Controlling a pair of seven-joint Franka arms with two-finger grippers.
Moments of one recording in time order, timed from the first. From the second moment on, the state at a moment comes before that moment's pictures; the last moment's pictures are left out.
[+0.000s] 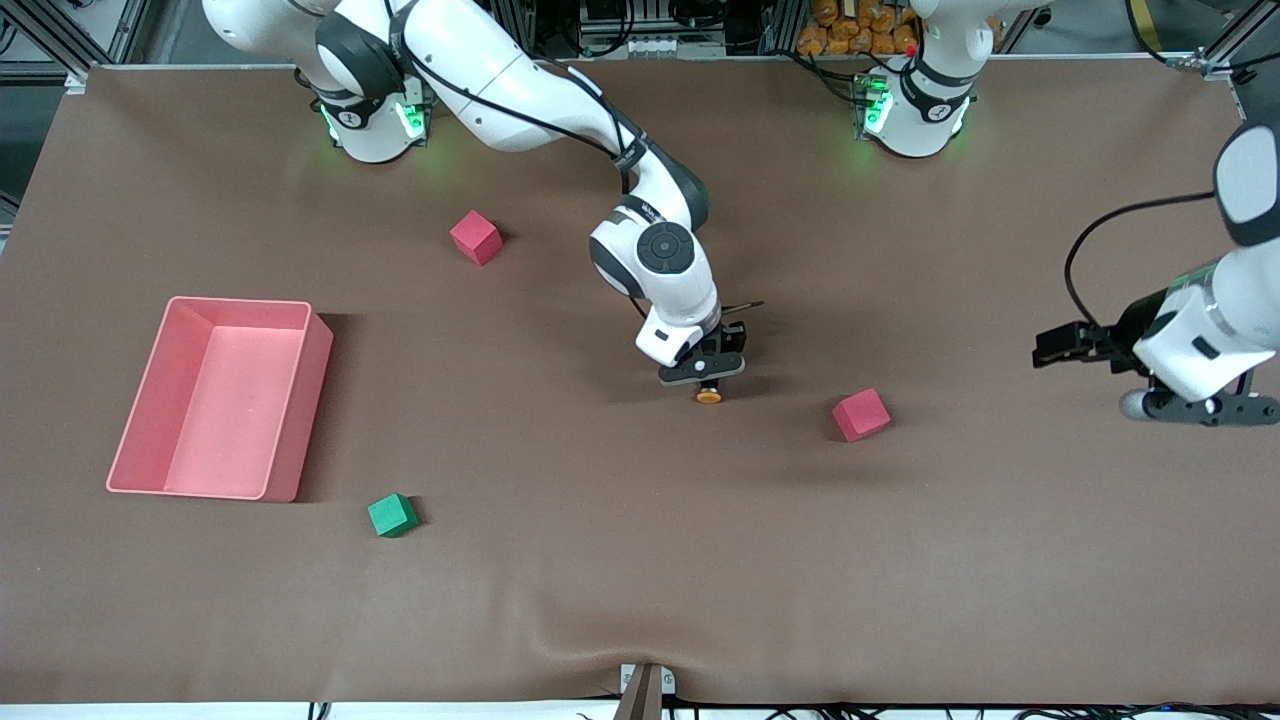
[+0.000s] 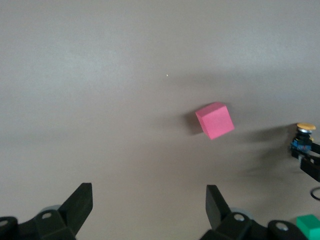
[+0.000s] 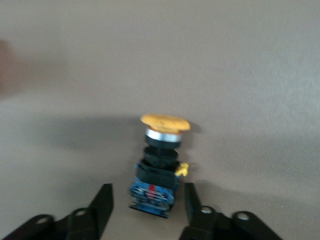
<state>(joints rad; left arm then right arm) 0.16 0.28 -0.23 -1.51 0.00 1.70 0.00 0.87 0.96 0.01 -1.23 0.12 2.42 0.70</state>
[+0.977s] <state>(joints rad) -0.18 0.49 -0.25 -1.43 0.00 1.73 -0.36 0.42 0.39 -0.01 -1.50 0.10 1.96 0.37</state>
